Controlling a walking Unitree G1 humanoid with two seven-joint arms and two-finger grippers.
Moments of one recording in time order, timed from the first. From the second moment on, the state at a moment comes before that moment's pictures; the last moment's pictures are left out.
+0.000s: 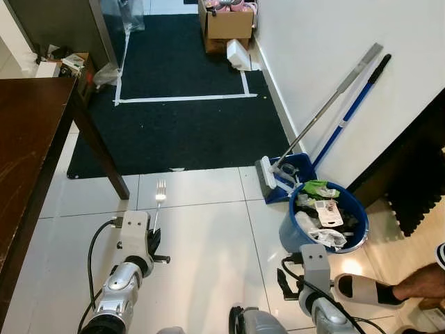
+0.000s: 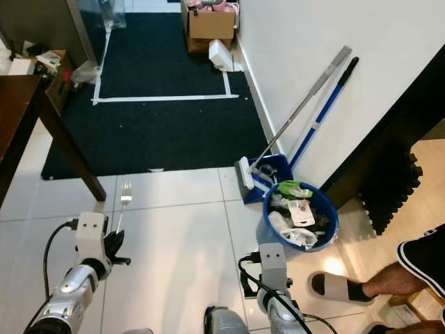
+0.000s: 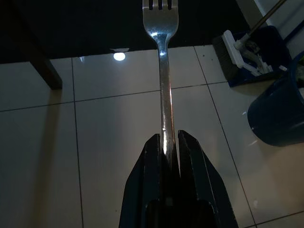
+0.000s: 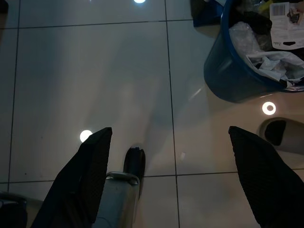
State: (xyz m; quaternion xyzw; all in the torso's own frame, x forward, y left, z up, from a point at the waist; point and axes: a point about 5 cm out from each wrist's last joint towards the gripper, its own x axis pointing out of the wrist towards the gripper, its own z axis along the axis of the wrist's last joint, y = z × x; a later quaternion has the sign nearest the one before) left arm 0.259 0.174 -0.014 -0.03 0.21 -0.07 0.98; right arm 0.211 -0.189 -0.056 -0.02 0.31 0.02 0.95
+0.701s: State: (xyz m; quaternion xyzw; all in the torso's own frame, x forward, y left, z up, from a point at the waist) left arm 0.259 0.174 -0.015 -0.03 0.21 -0.07 0.98; right arm 0.208 -0.189 -0.058 -0.02 0.31 0.02 0.95
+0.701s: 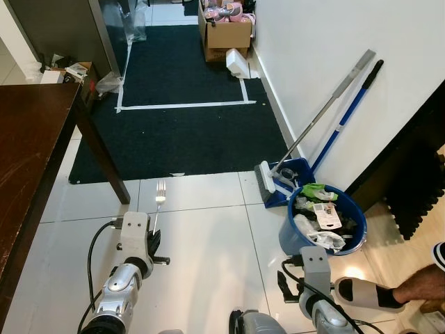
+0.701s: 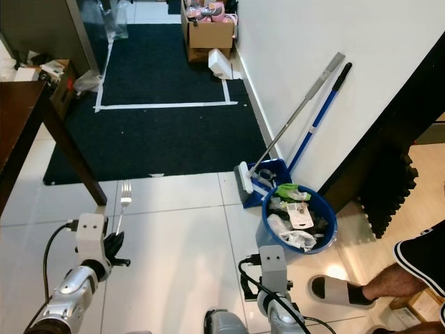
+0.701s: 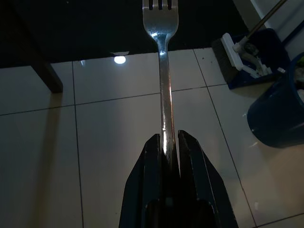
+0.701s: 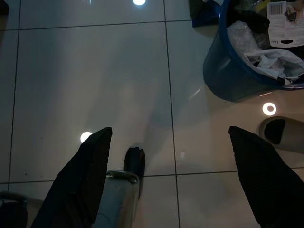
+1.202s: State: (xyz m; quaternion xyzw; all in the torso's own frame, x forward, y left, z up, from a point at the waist) left arm 0.234 0.179 -0.045 0.02 0.31 -0.06 0.95; right arm 0.200 -0.186 -0.067 -0.04 0.35 0.04 0.93
